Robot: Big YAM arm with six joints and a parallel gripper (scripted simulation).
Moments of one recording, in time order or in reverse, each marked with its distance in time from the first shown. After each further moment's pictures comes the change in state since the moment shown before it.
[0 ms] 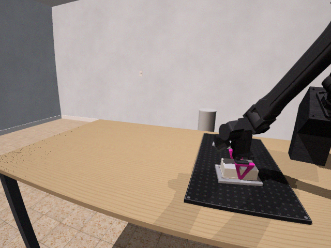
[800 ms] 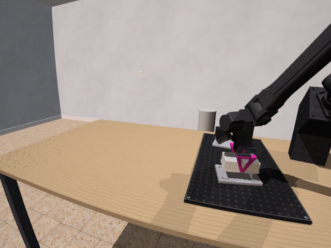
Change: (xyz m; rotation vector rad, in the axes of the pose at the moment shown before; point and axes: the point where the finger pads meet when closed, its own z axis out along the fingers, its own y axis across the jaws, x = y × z) arm 0.000 0.004 -0.031 -0.005 -0.001 0.000
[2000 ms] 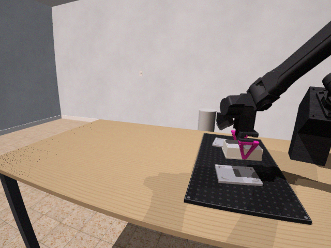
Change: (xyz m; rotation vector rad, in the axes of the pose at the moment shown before) arm -0.001 0.001 -0.054 0.001 -0.004 -0.001
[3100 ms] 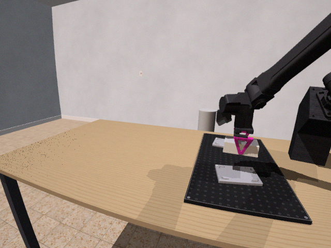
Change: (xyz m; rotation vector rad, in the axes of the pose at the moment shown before) arm 0.005 -0.035 -0.002 0.003 0.011 0.238
